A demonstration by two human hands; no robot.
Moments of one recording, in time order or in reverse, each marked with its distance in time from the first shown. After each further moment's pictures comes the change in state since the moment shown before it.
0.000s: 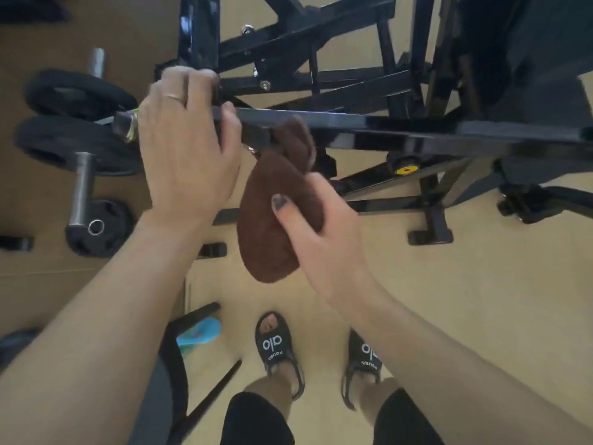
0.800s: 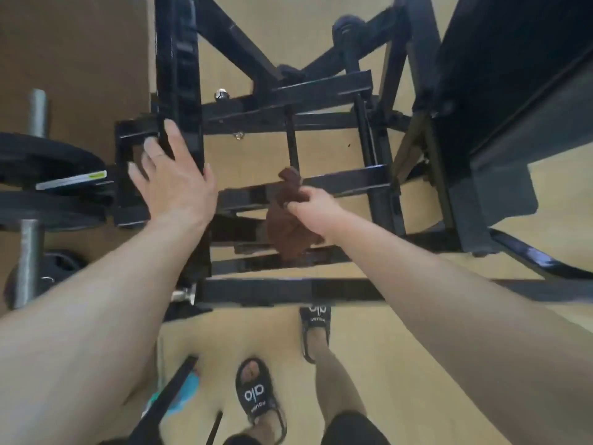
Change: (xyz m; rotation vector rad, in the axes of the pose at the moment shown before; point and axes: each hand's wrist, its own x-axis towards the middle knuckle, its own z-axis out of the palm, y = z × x) left_hand 0.164 -0.058 0.123 0.158 -0.520 -0.380; right_hand 0.277 -0.001 -0.030 -0.545 -0.201 0.599
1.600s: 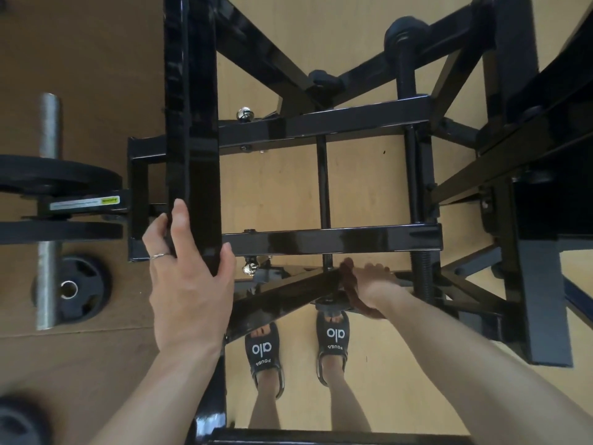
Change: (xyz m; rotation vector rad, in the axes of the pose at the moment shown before) left_hand 0.002 0.004 0.000 -0.386 -0.024 -0.114; right_hand 0.118 0.121 -0.005 -0.951 -0.222 0.185
